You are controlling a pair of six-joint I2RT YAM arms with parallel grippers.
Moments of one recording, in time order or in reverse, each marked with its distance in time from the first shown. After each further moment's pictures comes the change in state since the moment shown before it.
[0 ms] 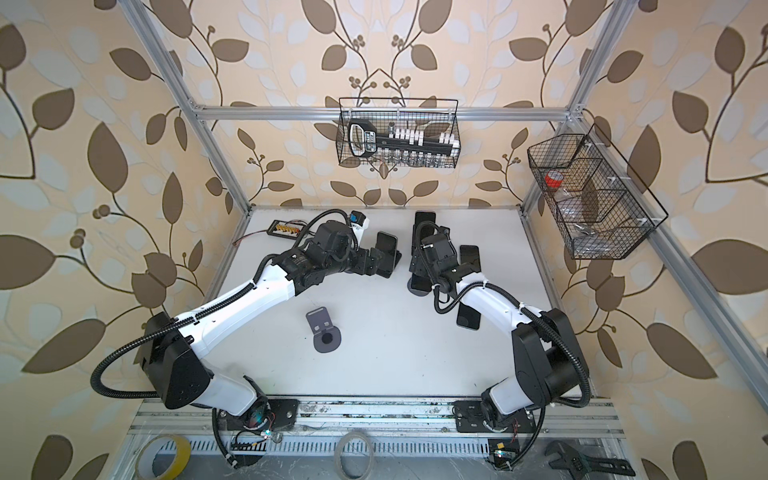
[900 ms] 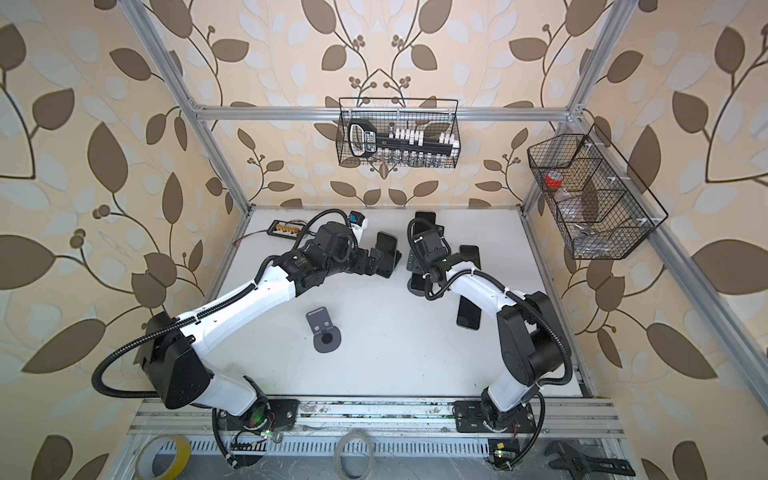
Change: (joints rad) left arm 0.000 0.000 -0.019 0.018 -0.045 0.018; right arm 0.006 0.136 0.128 -0.115 0.051 -0.002
